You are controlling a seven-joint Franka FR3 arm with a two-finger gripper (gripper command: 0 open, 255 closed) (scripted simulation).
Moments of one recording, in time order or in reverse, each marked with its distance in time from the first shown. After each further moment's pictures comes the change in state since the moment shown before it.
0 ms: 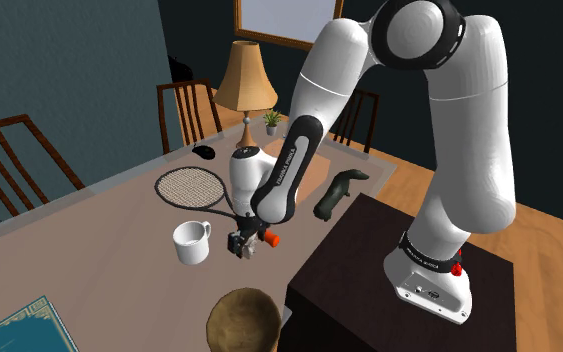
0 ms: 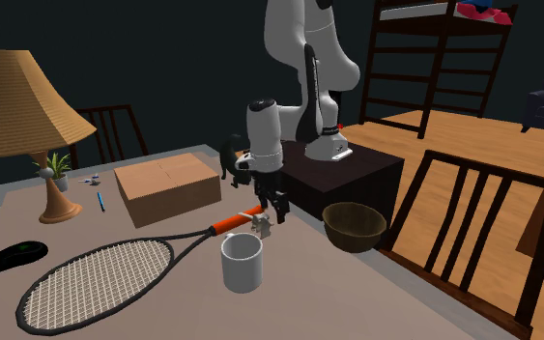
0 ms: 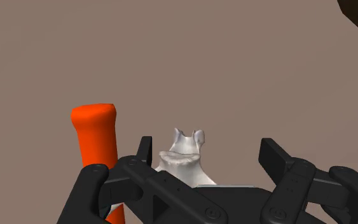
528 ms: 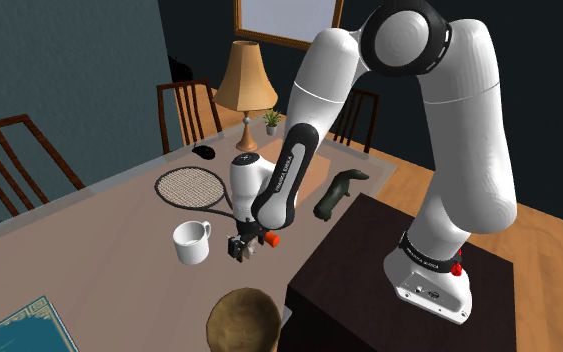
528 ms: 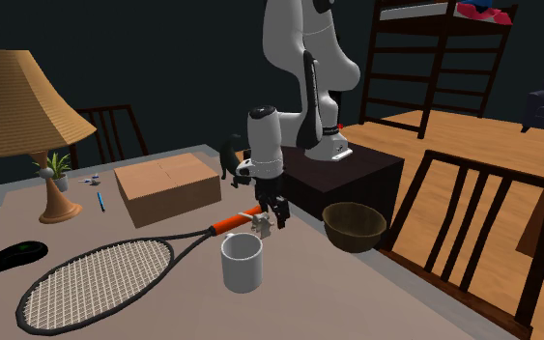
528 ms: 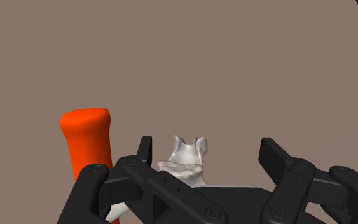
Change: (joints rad) arm 0.017 0.052 -0.018 0.016 -0.013 0.037 0.011
